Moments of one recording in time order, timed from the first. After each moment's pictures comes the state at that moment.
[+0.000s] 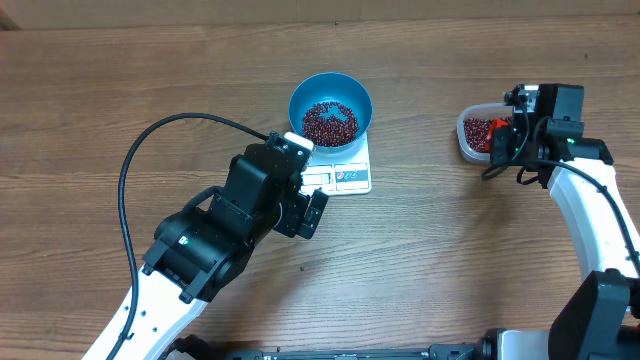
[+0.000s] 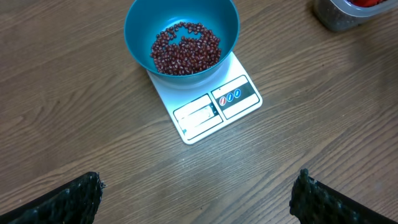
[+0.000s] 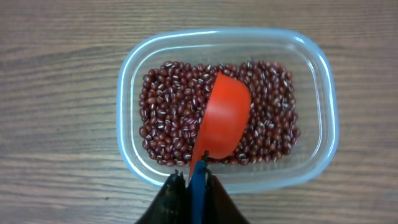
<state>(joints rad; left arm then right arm) -0.62 1.14 1.17 -0.87 -0.13 -0.12 -0.15 1.56 1.11 -0.57 -0.06 -0.13</state>
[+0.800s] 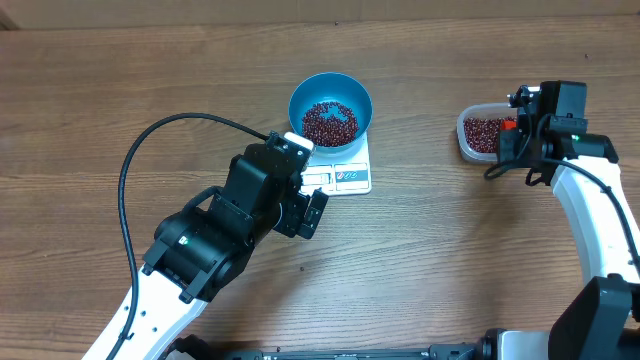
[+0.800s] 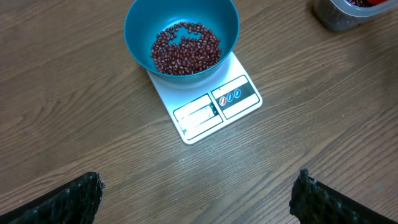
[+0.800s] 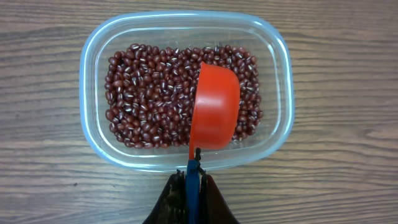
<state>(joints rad) -0.62 1.14 1.17 -0.87 -0.13 -0.12 -0.15 1.55 1.15 -0.67 0.05 -0.18</state>
